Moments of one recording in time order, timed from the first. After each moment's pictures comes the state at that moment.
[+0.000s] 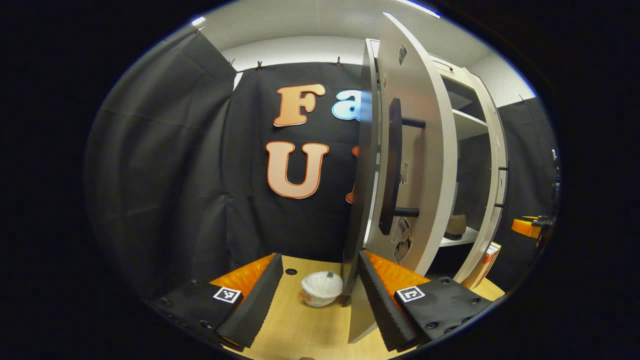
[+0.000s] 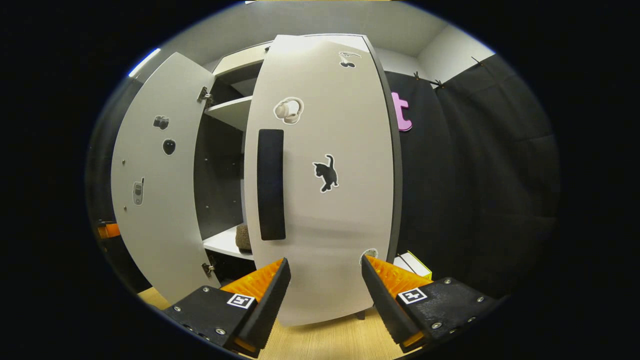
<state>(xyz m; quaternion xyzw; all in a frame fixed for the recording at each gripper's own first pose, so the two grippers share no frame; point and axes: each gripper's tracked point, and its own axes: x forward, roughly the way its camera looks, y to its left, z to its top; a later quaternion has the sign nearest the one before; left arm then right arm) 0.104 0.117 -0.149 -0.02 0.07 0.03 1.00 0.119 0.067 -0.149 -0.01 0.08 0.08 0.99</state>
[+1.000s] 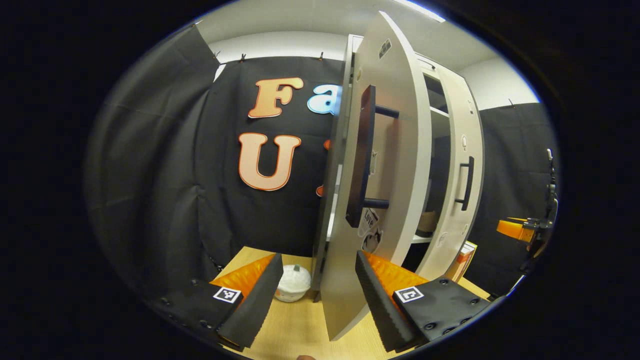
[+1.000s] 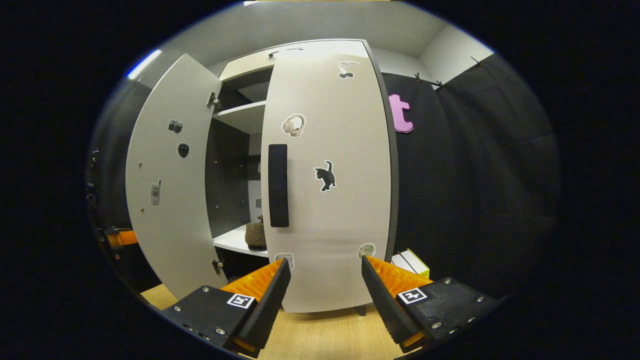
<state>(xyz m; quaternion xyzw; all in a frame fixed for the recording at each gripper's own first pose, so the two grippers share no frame) 0.098 0.049 -0.156 -0.04 0.08 -0.05 0.99 0.089 0.065 -0.143 0.00 0.07 0.10 0.99</state>
